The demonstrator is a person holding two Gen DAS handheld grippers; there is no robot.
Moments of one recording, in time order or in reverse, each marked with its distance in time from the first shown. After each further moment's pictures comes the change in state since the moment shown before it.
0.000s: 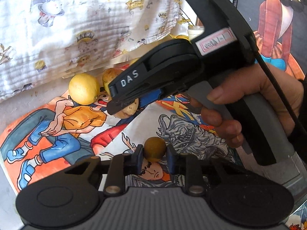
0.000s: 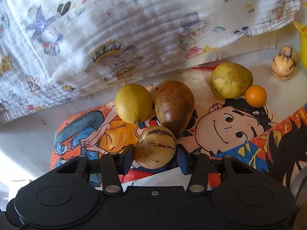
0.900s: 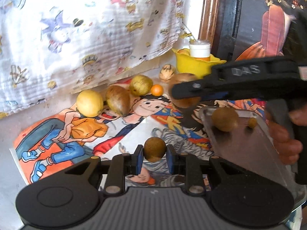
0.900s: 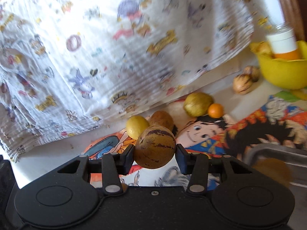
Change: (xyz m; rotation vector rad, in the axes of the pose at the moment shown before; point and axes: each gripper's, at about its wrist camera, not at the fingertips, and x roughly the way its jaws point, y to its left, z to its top) left arm -0.036 -0.032 0.010 -0.022 -0.057 0.060; right arm -0.144 -0.030 -0.054 0.076 -0.272 0.044
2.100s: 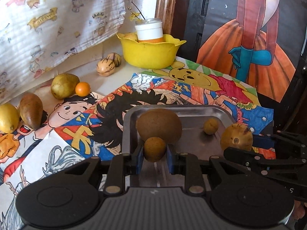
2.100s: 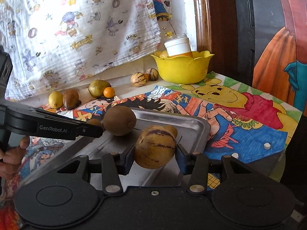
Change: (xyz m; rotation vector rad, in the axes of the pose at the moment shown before) left arm 0.087 -0.127 0.021 0.076 0.094 -0.104; right arm -0.112 -0.109 -0.104 -0.127 -0.108 -0.400
